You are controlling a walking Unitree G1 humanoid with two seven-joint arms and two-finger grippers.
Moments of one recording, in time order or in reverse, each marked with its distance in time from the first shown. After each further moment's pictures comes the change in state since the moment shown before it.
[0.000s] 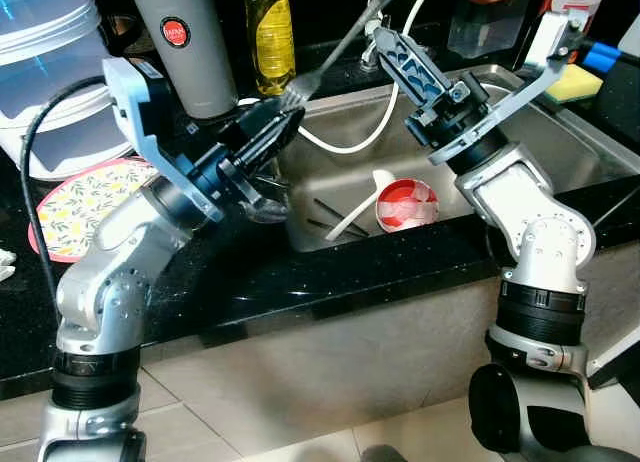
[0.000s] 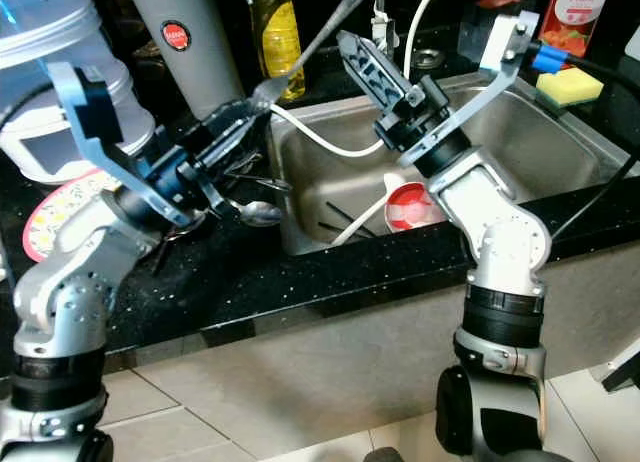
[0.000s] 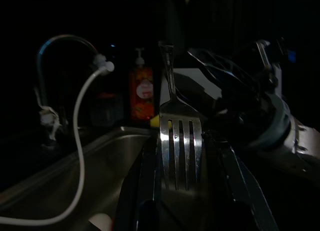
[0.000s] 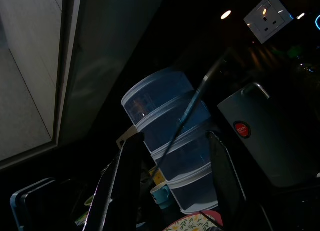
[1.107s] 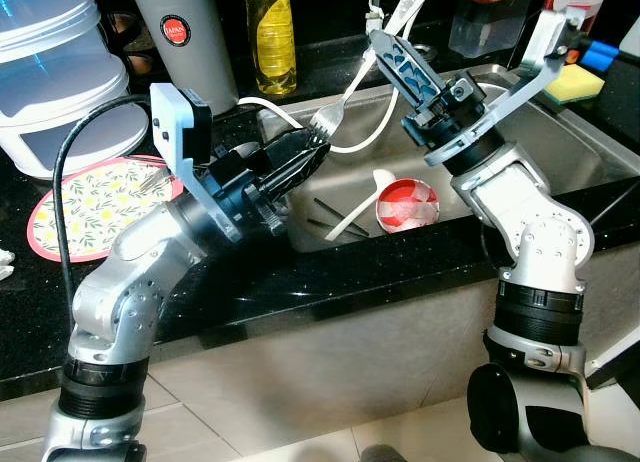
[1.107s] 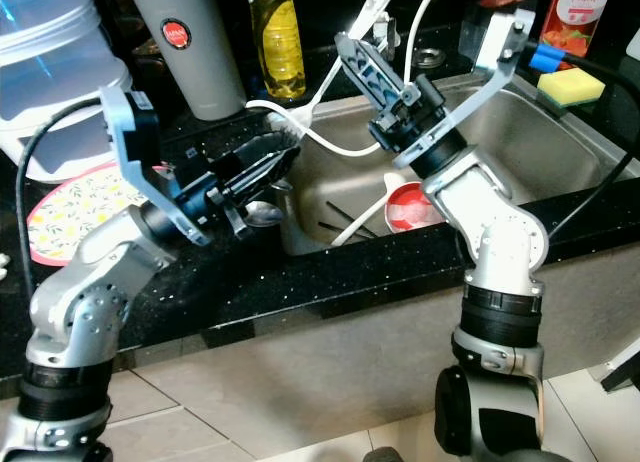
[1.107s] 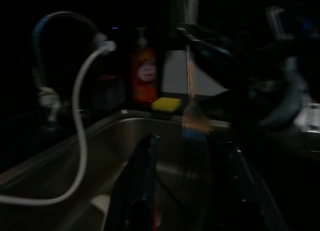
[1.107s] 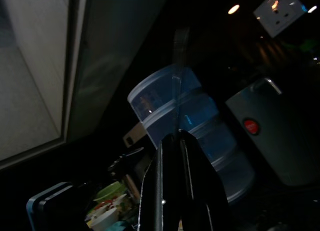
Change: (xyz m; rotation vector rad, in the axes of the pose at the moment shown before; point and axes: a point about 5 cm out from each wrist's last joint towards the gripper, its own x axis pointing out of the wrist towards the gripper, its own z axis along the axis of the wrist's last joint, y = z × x) left arm 0.002 -0.001 -0.012 0.012 0.065 0.039; right arm 0.001 0.003 -0.001 0.016 0.009 0.024
